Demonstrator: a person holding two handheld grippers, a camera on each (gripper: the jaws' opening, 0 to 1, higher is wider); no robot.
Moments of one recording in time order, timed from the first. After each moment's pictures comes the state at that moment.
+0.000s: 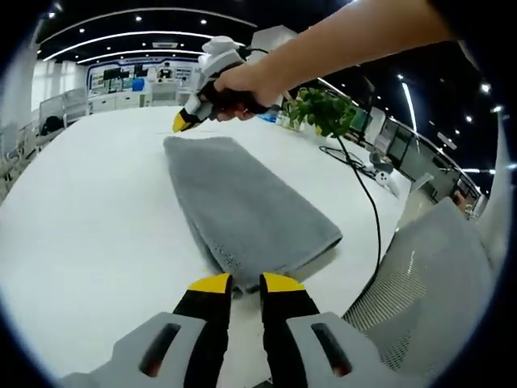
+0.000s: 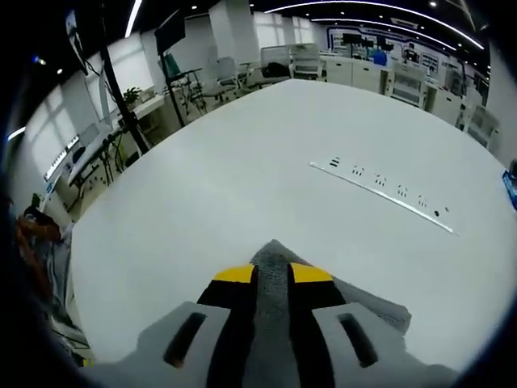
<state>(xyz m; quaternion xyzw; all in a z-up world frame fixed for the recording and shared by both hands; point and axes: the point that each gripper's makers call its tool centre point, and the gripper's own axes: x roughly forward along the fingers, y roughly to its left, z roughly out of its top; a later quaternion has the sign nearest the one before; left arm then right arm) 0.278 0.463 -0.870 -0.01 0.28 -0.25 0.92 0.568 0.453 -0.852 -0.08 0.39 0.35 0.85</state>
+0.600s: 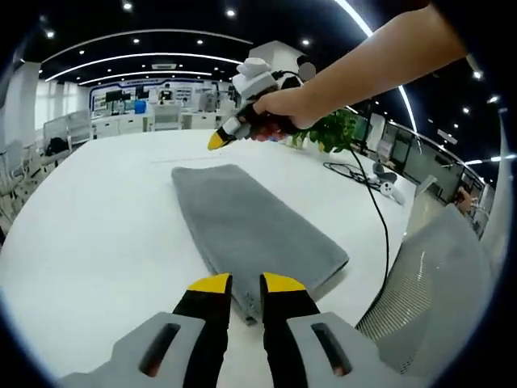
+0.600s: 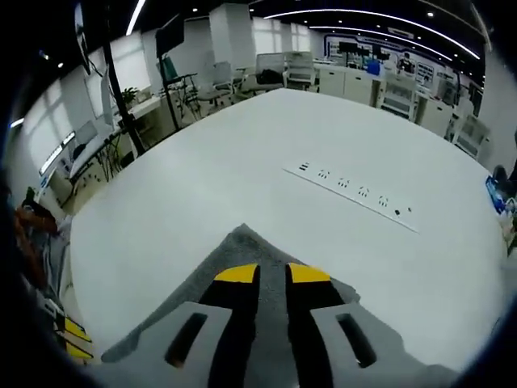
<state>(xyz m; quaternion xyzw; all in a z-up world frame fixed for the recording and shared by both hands) 0.295 0.466 -0.848 -0.01 0.26 -0.25 0.93 0.562 0.397 -0.821 -0.10 0.37 0.34 0.86</state>
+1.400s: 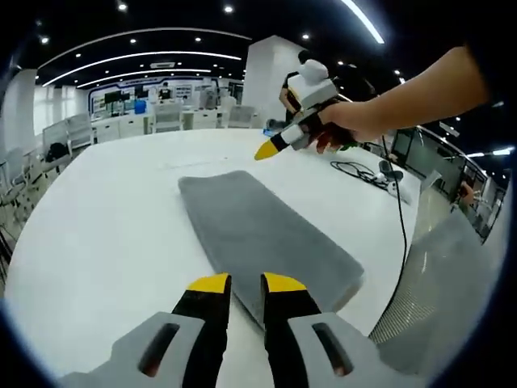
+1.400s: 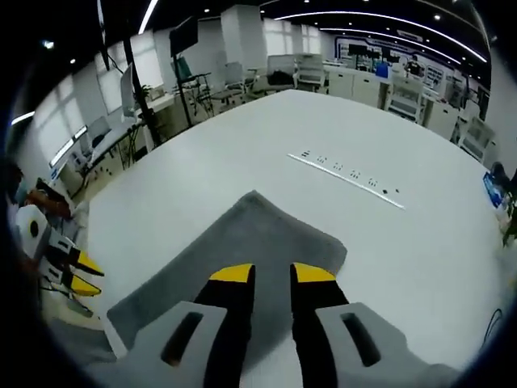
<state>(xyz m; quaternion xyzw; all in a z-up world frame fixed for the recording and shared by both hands) 0.329 0.468 -0.843 0.02 0.27 -0.26 0.93 0.522 0.341 -0.824 -0.10 0.37 0.37 0.85</state>
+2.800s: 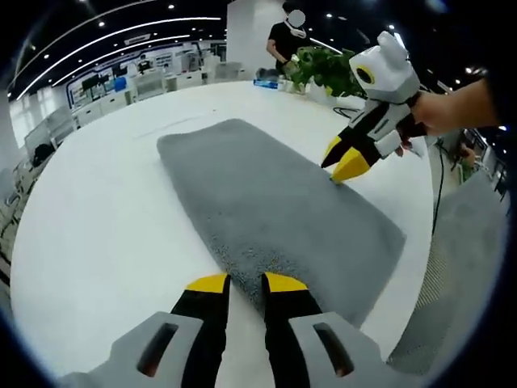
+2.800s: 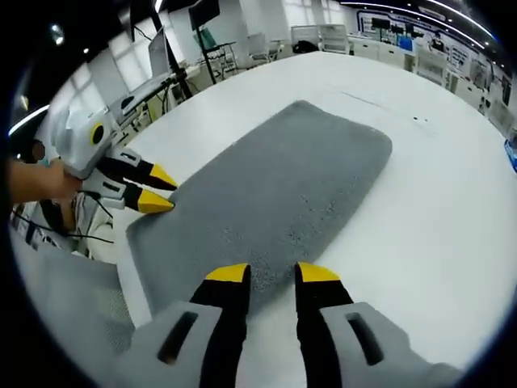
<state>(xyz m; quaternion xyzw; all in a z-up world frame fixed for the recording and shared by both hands) 0.358 0.462 -0.900 0.11 0.37 -0.27 0.88 0.397 0.315 -0.897 -0.12 0.44 0.42 0.78</state>
